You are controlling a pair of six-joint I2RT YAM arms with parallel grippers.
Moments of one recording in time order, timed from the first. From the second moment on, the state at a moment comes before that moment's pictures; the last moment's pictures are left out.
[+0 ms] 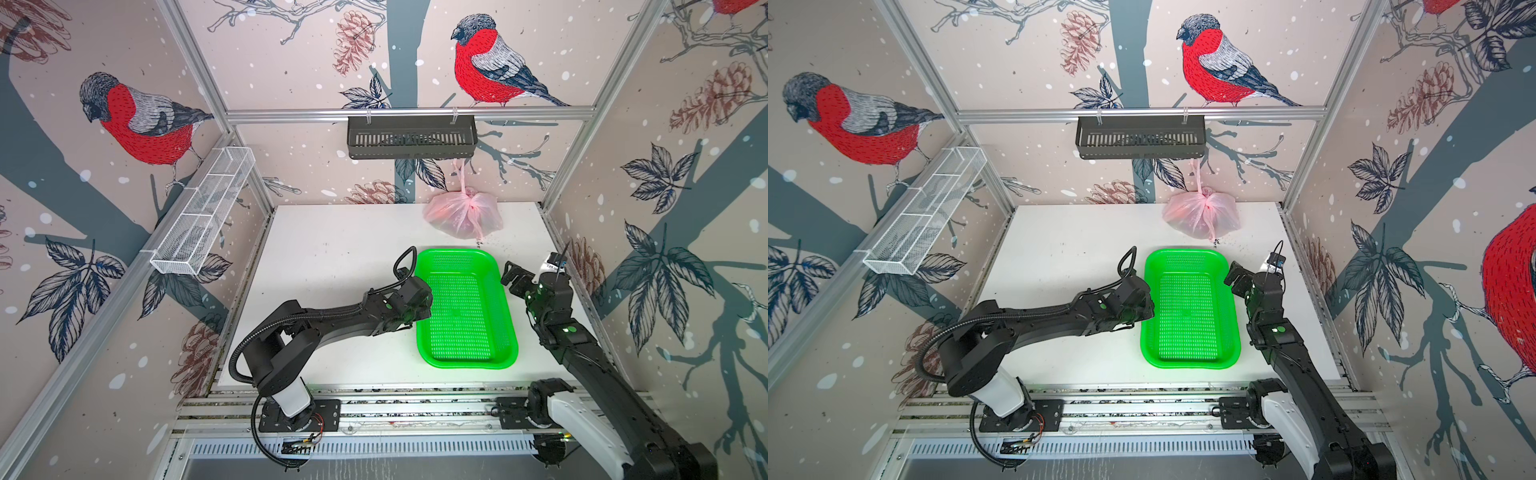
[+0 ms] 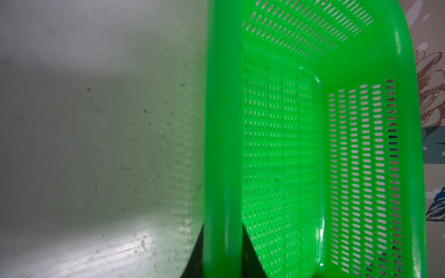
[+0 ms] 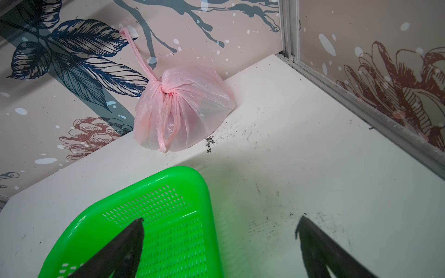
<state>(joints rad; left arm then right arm) -0.94 1.65 0.95 -0.15 -0.10 -1.01 0.15 0.82 0.47 -0.01 0.18 0.48</state>
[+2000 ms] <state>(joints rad) -0.43 1.38 0.80 -0.21 -0.08 -0.58 0.25 2.34 1.95 -0.10 0.26 0.42</state>
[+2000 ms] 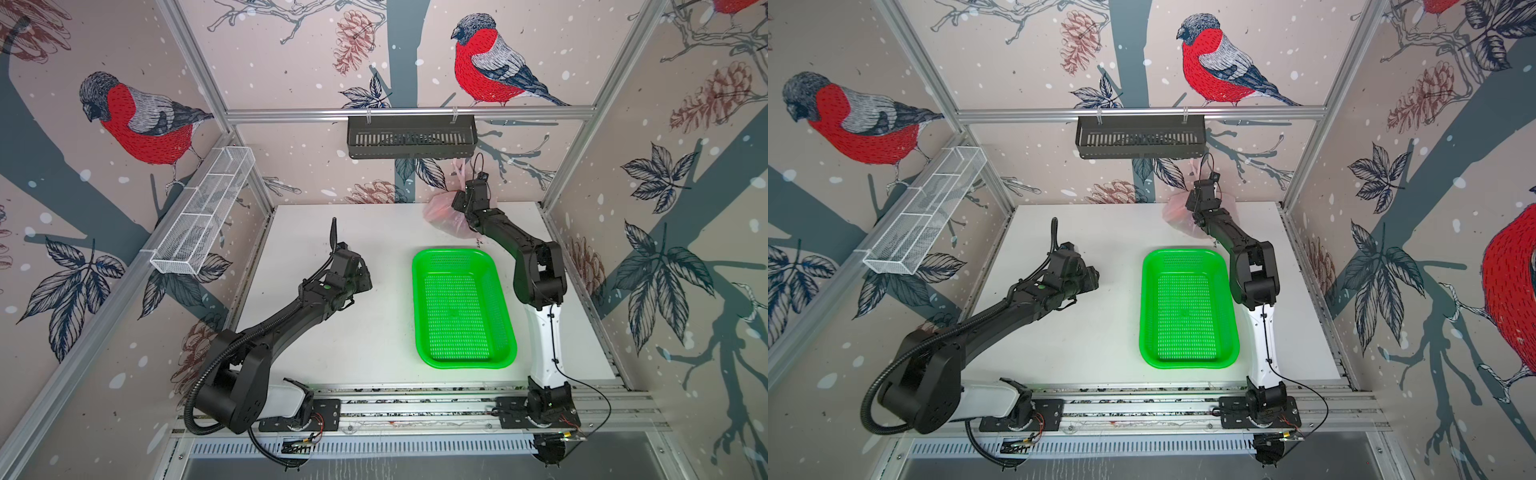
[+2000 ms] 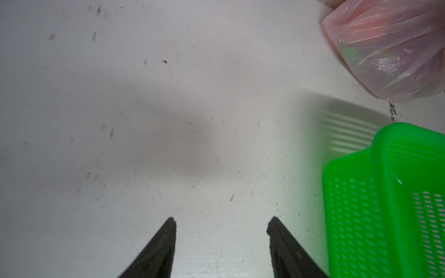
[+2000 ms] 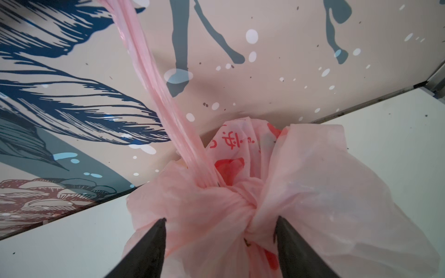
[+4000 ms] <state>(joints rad) 0.02 1.13 0.84 -0.28 0.06 -0.60 0.83 2.21 1.77 -0.09 -0.23 0.31</state>
